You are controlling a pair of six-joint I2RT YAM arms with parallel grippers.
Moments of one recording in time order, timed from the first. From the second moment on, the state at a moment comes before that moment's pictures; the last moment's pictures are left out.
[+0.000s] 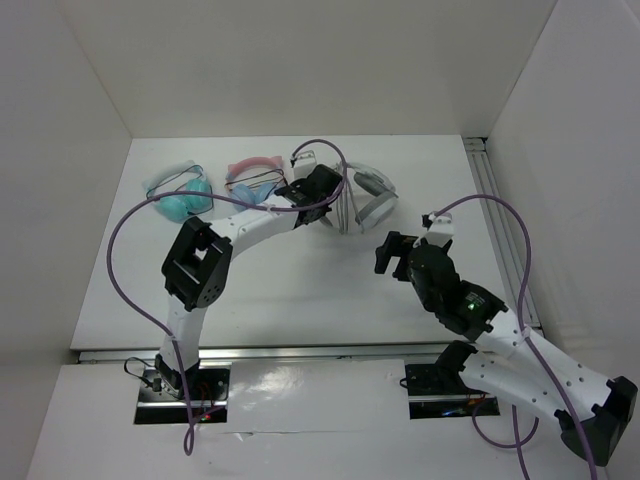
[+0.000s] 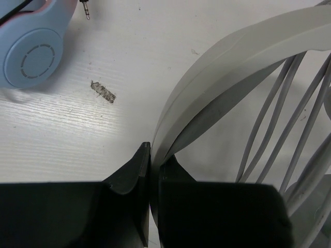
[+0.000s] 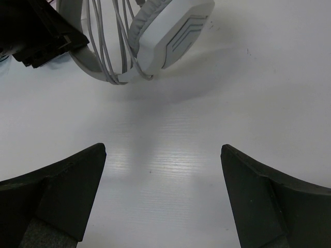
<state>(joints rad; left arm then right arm) -0.68 2.05 1.64 -0.42 -0.52 -0.79 0.76 0.71 0.65 -0.40 0.57 0.58</state>
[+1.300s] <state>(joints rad) -0.53 2.37 1.91 -0.40 -0.41 -0.84 0.76 0.77 0.62 -0.32 0.48 0.53</state>
